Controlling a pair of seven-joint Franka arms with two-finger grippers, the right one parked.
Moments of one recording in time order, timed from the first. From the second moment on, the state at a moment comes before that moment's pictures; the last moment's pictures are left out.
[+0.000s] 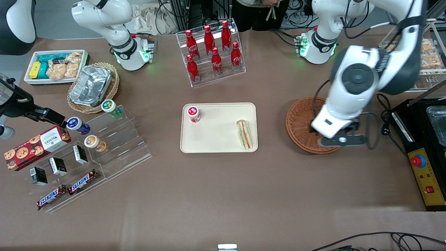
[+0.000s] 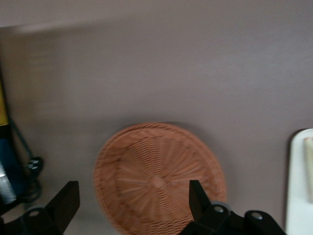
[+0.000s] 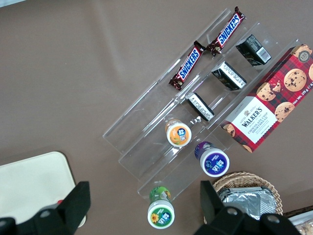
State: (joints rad) arm -0.09 0.15 -0.21 -1.78 0.23 1.88 -0.32
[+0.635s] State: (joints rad) arm 0.07 -0.05 -0.16 -1.78 0.04 1.66 0.11
